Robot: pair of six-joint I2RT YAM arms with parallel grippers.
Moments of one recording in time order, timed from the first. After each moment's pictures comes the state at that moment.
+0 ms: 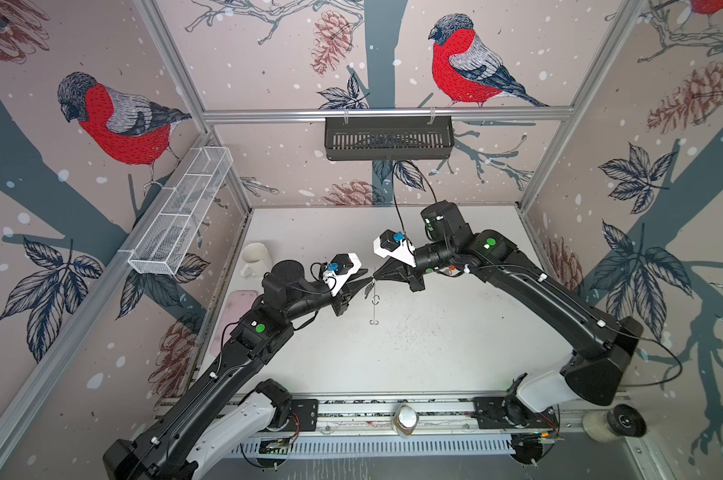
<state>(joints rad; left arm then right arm) -0.56 0.83 0.83 -0.17 0.50 0.24 0.78 1.51 1.60 -0.78 -0.76 -0.52</state>
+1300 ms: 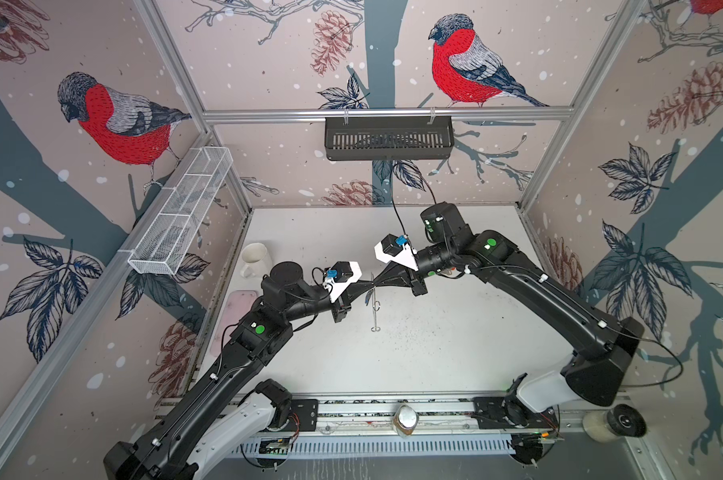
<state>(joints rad) -0.55 0.82 0.80 -0.14 0.65 0.25 0.78 1.50 1.60 -0.79 -0.85 -0.55</state>
